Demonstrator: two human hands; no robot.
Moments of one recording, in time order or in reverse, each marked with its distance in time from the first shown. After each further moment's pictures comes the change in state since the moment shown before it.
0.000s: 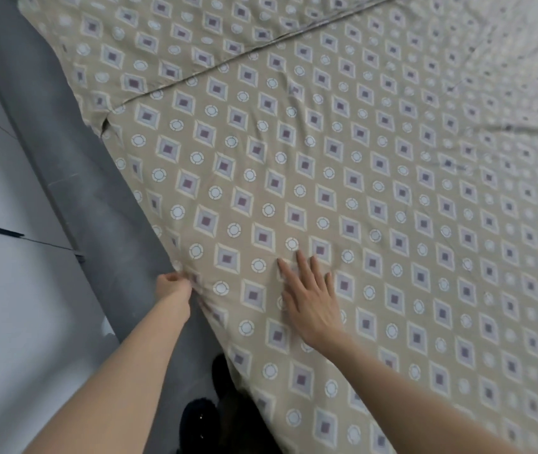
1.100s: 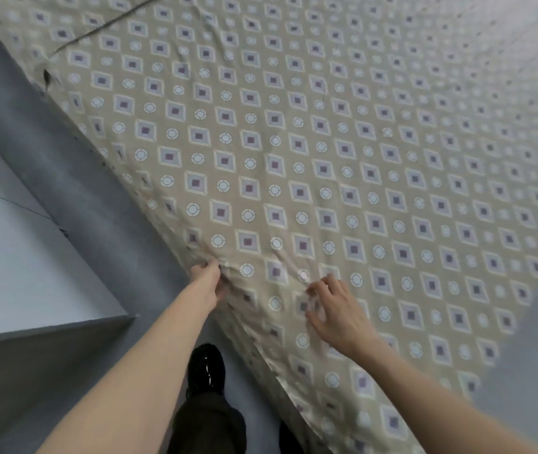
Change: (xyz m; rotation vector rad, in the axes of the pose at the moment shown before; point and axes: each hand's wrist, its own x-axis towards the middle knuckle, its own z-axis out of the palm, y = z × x) left_hand -0.154 -0.177 -0.005 0.033 -0.360 -0.091; right_hand -0.251 0.102 0.126 0.137 0.187 0.014
